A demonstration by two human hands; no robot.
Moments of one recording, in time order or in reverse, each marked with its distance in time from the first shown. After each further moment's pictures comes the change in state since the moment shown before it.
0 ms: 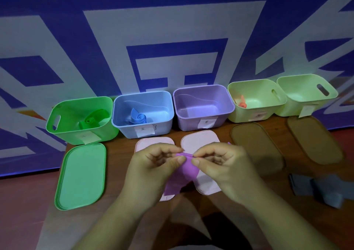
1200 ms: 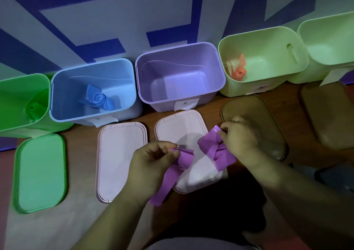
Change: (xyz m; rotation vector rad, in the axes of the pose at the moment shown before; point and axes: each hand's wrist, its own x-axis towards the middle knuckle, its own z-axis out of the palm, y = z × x) left_hand 0.097 -0.105 0.110 0.066 0.016 -0.414; right_hand 0.162 0.272 -0.150 -1.135 0.031 0.192
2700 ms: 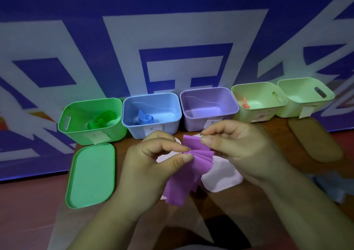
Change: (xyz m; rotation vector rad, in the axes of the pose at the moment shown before) left_hand -0.155 0.066 -0.160 -0.030 -0.082 0.690; right_hand -0.229 -0.259 -0.219 1.330 -0.184 -0.174
